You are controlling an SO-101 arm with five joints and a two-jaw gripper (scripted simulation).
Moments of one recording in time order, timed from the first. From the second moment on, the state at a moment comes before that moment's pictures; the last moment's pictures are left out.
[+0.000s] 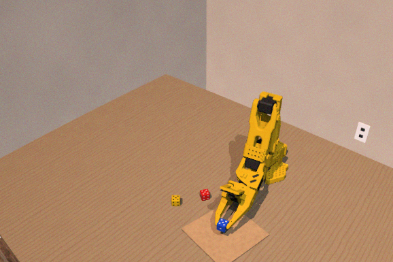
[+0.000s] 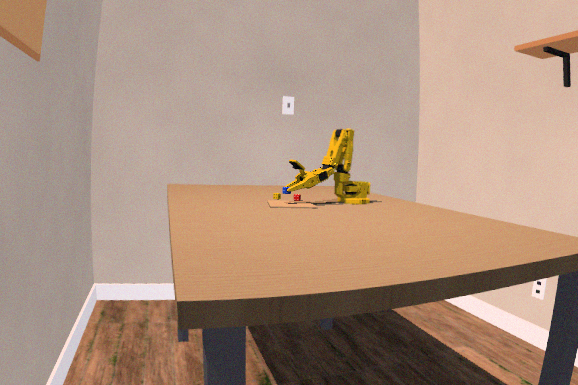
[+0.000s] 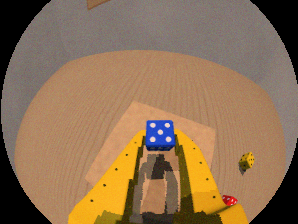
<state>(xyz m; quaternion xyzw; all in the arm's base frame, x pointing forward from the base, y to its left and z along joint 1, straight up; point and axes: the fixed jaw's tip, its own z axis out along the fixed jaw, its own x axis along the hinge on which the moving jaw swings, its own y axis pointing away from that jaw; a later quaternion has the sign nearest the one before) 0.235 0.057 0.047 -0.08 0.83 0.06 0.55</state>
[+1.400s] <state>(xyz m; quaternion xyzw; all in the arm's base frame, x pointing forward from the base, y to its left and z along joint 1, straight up) 0.238 0.057 0.032 -0.08 0.82 0.06 0.56</state>
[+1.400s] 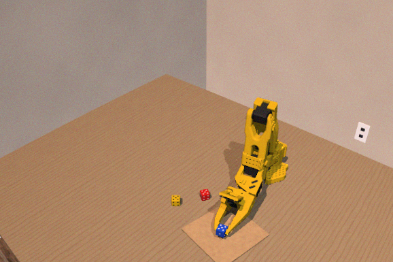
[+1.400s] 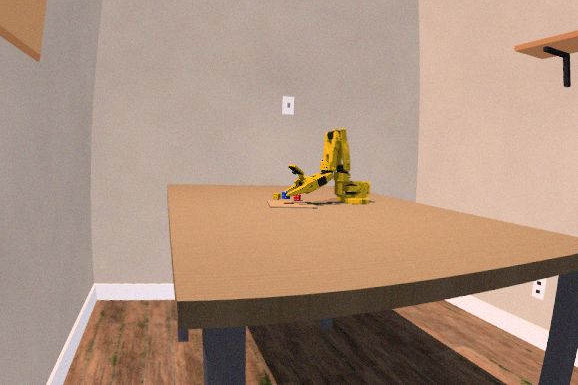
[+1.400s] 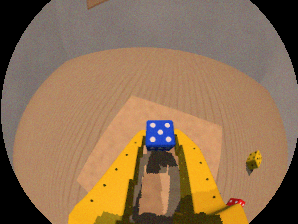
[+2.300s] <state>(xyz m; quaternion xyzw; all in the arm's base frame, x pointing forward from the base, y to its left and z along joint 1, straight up) 0.238 0.057 0.023 -0.08 0.82 0.06 0.56</state>
